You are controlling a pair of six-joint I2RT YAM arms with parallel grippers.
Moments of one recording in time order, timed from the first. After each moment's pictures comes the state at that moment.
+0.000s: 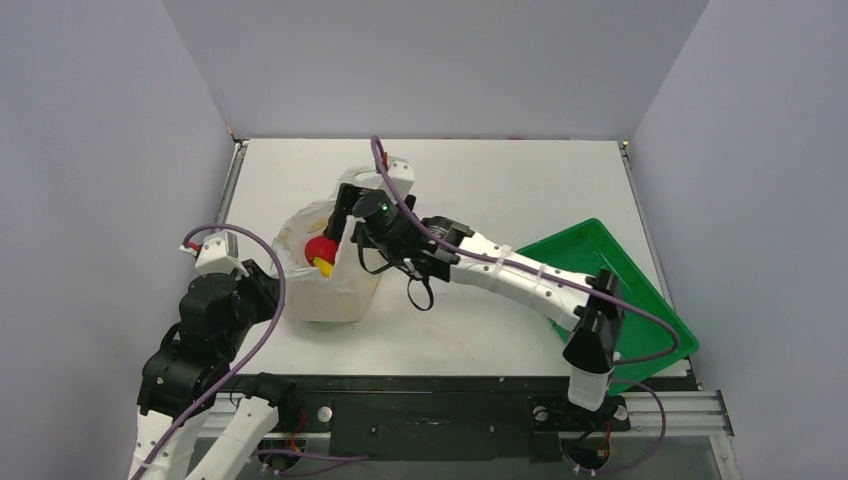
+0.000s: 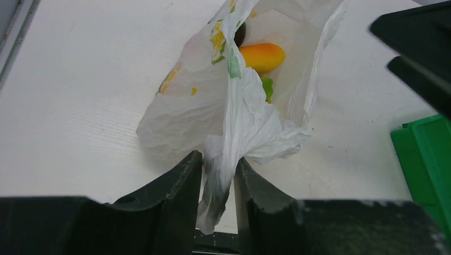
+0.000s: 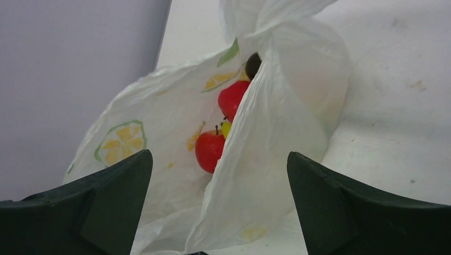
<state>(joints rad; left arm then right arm) -0.31 0.50 1.00 -1.00 -0.28 -0.52 1.09 1.77 1.78 -0.50 0.52 0.81</state>
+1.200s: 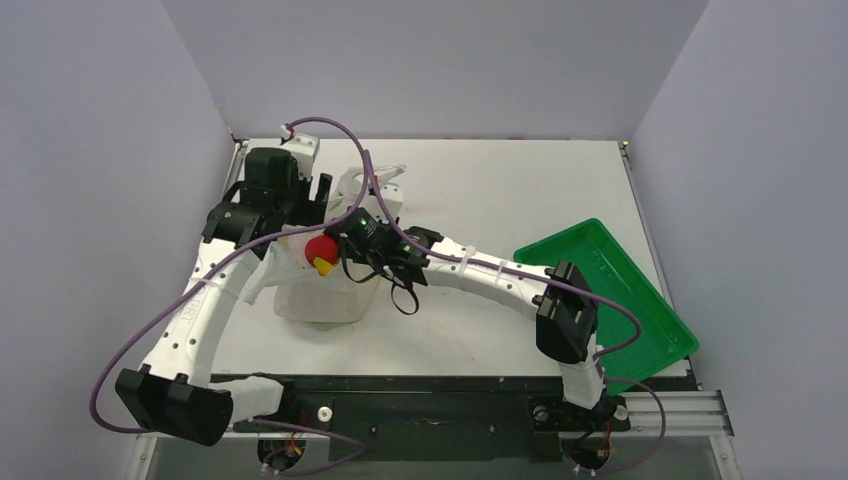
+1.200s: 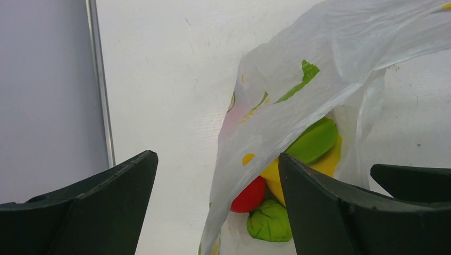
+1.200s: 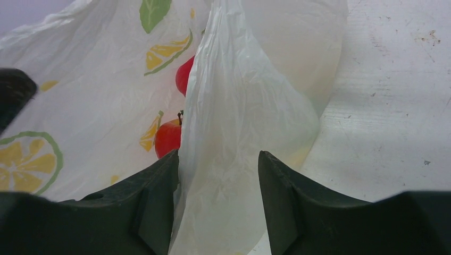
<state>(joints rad) -0.26 1.24 1.40 -0.79 -0.22 0.09 1.10 1.96 1.75 -0.49 0.47 0.96</state>
